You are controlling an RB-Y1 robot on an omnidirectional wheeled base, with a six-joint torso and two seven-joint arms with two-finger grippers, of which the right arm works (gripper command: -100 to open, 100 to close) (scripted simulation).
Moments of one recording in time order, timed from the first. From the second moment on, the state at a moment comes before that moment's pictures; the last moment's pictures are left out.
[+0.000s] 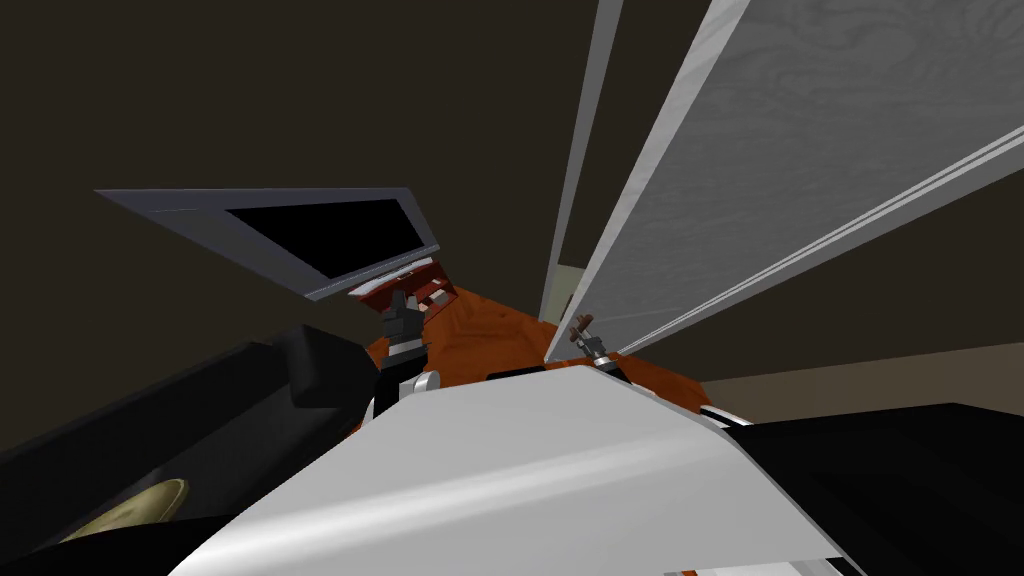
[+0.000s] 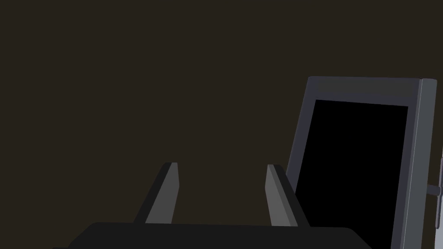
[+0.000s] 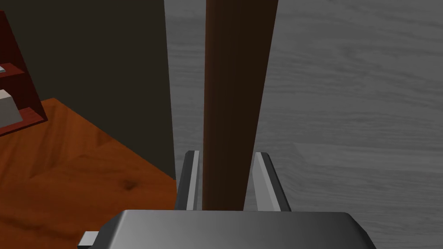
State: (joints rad) arm 0.16 -0.64 0.70 -0.80 -0.77 -1.16 -1.67
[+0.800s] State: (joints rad) arm 0.18 -0.67 0.75 -0.77 -0.75 -1.22 -1.71
